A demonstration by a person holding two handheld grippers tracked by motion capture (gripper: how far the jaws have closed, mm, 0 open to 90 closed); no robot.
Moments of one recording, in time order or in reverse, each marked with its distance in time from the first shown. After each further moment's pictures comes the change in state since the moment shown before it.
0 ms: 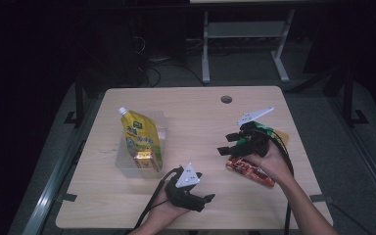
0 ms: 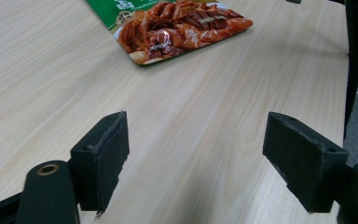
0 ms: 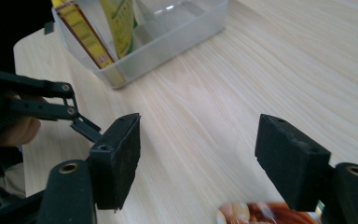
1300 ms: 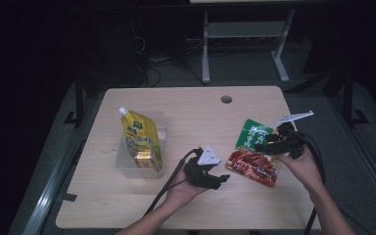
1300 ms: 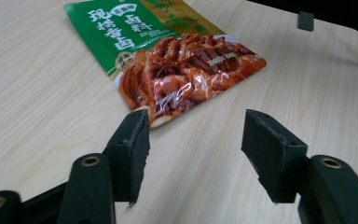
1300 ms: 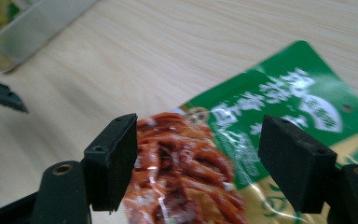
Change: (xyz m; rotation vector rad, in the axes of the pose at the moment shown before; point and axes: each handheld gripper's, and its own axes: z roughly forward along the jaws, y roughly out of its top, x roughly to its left) left arm 0.016 0.055 0.044 0.019 -0.032 0.014; right arm -0.057 -0.060 -0.055 0.021 -0.260 0.233
